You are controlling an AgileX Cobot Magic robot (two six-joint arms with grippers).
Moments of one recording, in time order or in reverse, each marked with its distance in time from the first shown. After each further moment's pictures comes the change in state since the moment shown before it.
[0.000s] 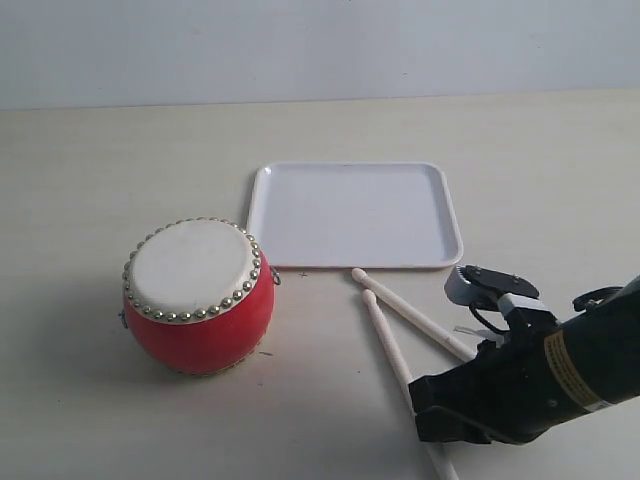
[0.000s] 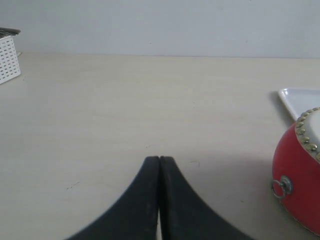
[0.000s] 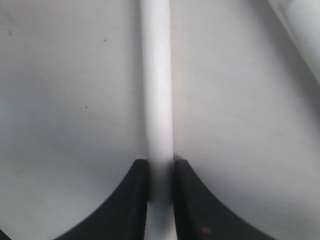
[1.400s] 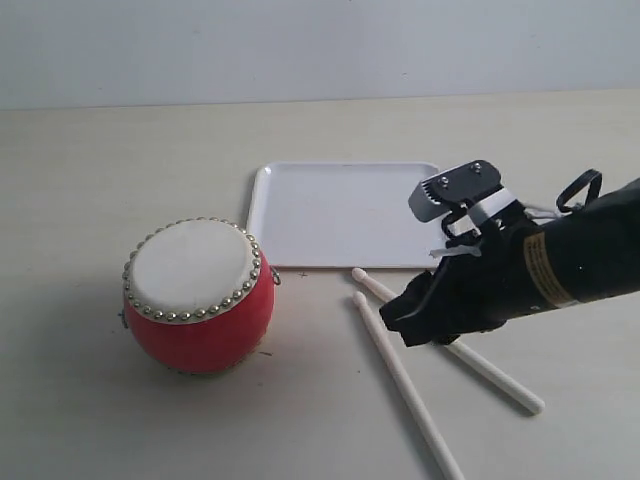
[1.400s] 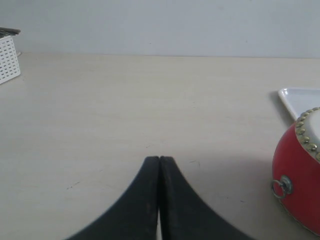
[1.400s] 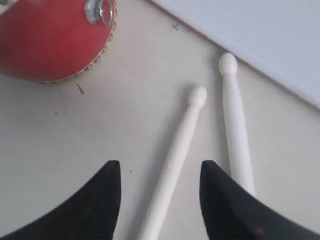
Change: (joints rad) left arm 0.000 0.000 0.000 0.000 0.002 0.000; right arm 0.000 -0.094 -0.181 -0.049 0.068 -0.373
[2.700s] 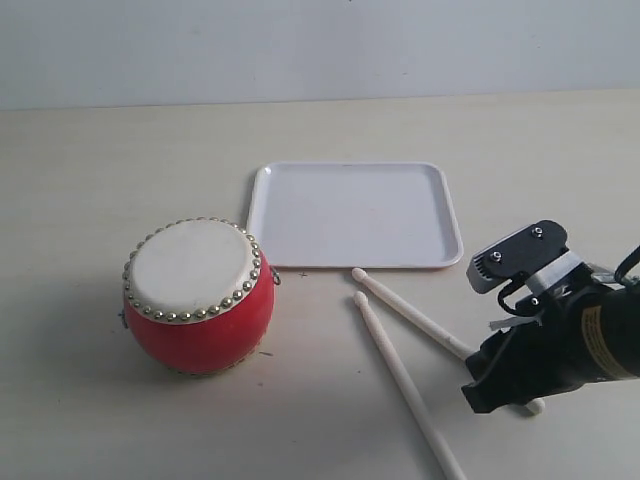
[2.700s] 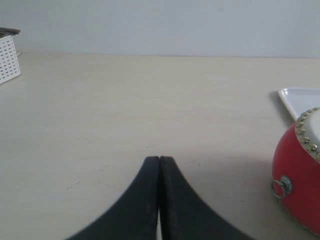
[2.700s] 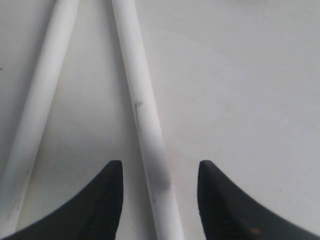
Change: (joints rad) left arm 0.000 0.000 0.000 0.000 0.000 0.000; right arm 0.000 -0.056 0.207 0.000 0.304 -0.028
